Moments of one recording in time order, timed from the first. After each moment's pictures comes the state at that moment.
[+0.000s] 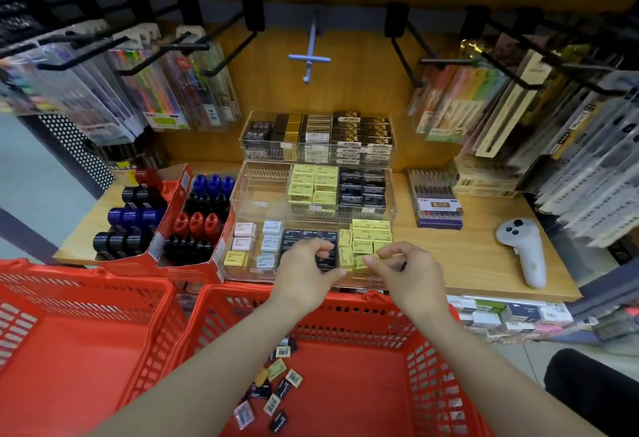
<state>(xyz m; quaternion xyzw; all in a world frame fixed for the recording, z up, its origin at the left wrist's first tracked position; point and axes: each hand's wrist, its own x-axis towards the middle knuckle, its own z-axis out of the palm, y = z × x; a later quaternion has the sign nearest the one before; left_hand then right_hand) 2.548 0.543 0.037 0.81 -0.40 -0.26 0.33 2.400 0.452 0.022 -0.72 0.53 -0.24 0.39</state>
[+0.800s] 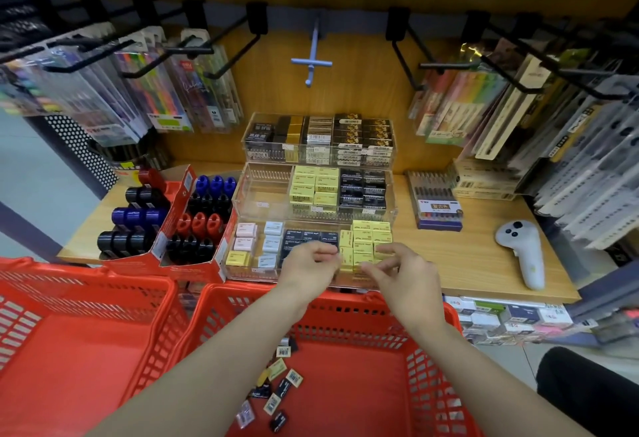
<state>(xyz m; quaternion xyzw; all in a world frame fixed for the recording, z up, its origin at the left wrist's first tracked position) 2.544 0.532 0.036 0.76 -0.24 -0.41 0.44 2.399 0.459 0.021 -0.77 0.50 -0.25 0.30</state>
